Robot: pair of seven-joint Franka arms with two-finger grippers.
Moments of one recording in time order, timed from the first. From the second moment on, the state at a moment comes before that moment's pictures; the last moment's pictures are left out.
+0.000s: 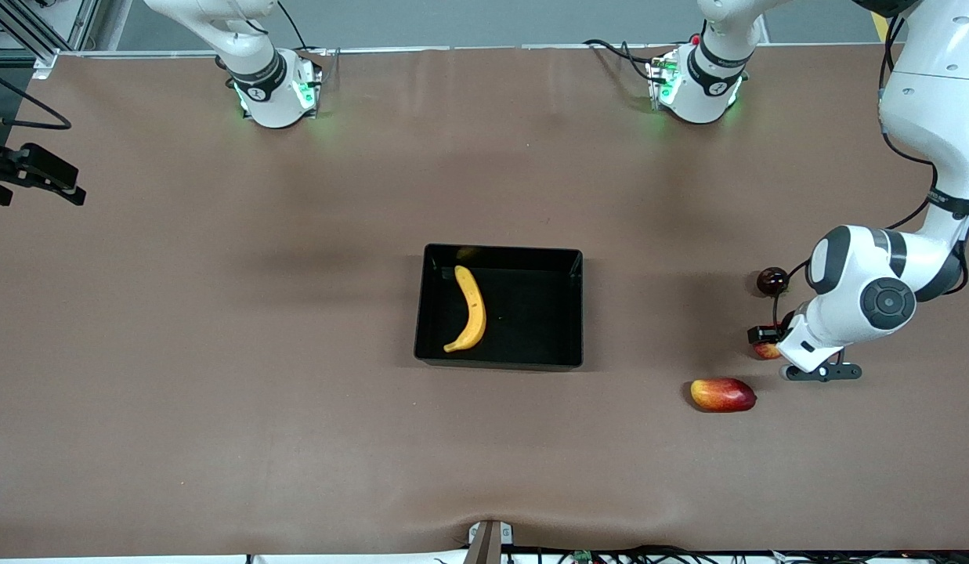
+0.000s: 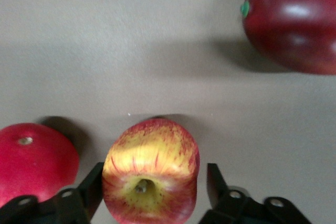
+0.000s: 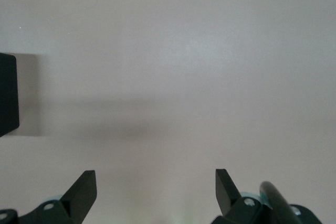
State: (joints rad) left arm 0.40 0.63 -0.38 -1.80 0.41 2.29 -0.22; right arm -0.06 -0.03 0.00 -1.55 -0.02 1.51 -0.06
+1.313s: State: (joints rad) left arm -0.09 0.64 -0.69 -1.60 0.41 2.18 -0.84; right arm -0.06 -0.02 0.00 -1.55 -0.02 1.51 -0.06
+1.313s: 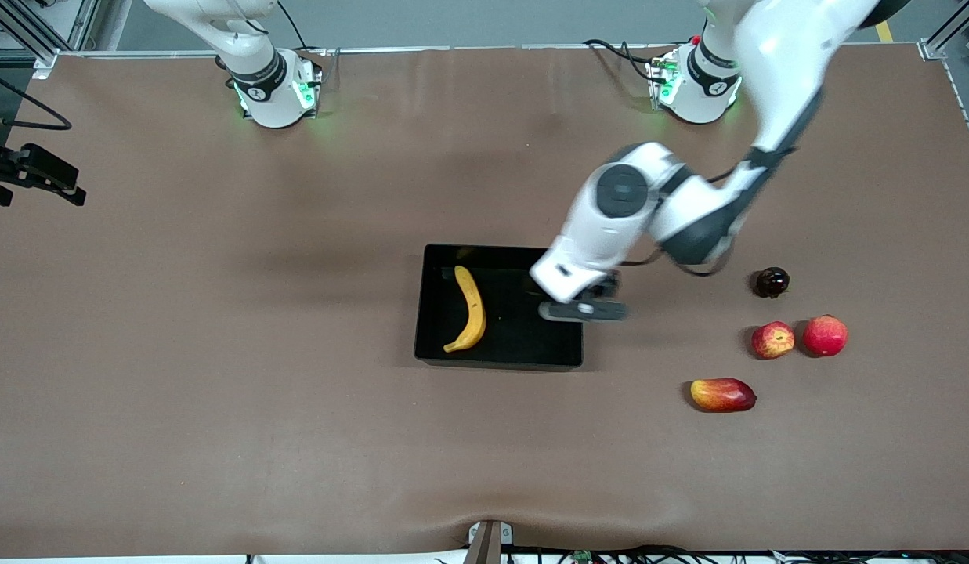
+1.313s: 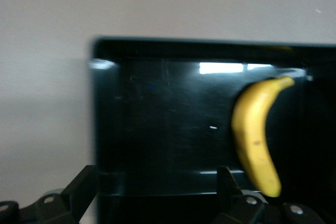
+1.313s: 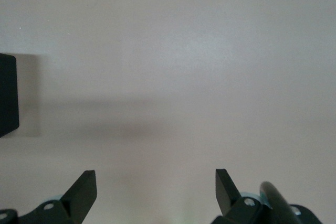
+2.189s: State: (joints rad) left arm -0.57 0.96 -0.30 -1.34 0.41 2.39 -1.01; right arm -0.08 0.08 -0.01 -1.55 -0.02 1.56 -0.06
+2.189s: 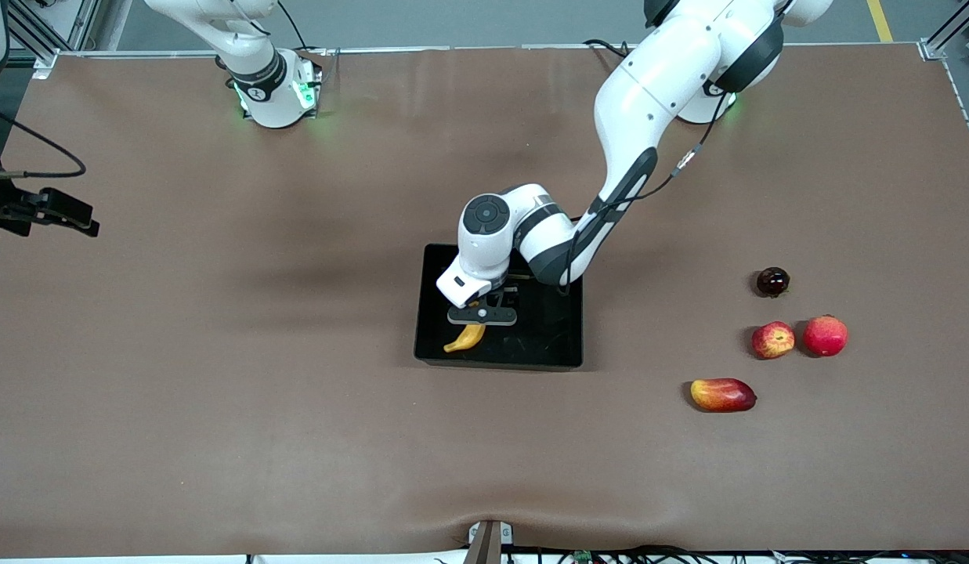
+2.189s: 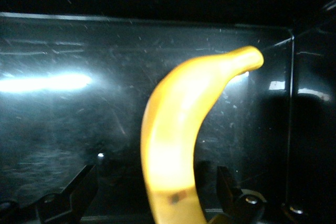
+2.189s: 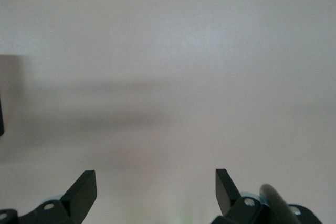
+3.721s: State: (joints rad) left arm -0.37 0.58 -0.25 -1.31 0.37 1.95 -0.73; right arm 0.08 0.29 0.02 -1.54 0.20 1.71 0.12
